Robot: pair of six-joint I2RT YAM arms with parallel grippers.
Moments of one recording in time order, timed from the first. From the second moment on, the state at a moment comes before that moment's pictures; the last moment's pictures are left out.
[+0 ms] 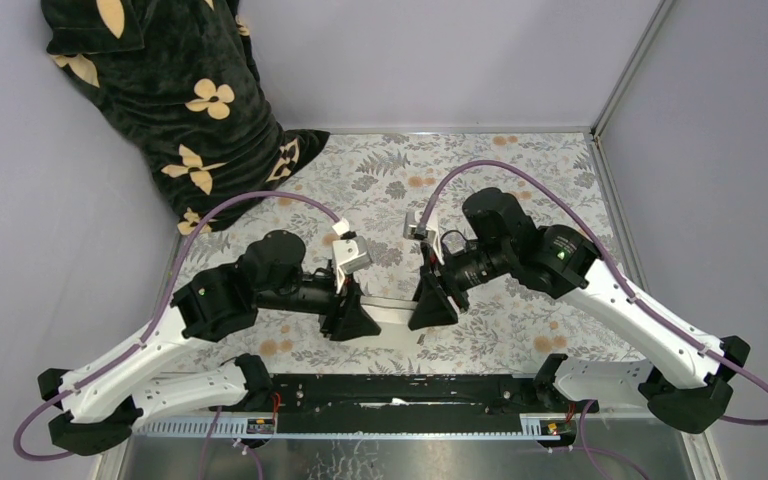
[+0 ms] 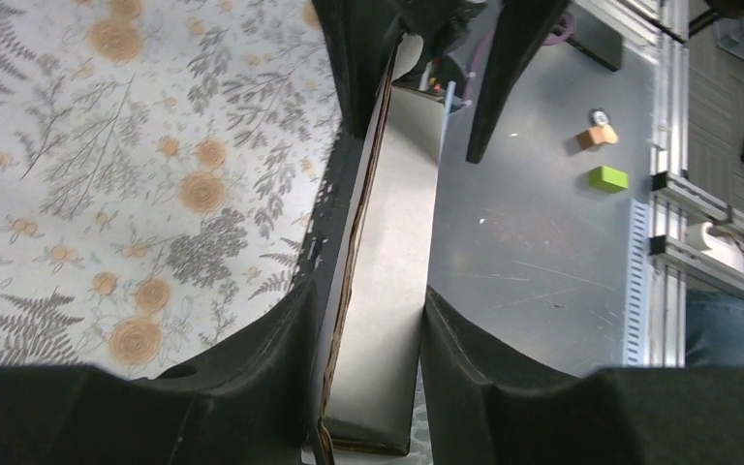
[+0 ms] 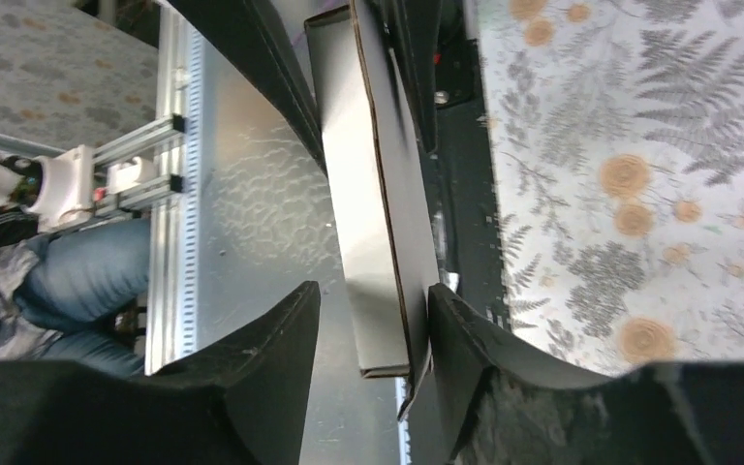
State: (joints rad) left arm -0.99 0.87 1.13 -0.72 0.50 -0.20; right arm 0.90 1.15 1.34 -0.86 -0.80 0.07
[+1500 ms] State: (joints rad) left arm -1.02 0.97 0.12 0.62 0.05 -0.46; right arm 0.67 0.98 0.69 -0.37 0.00 0.36
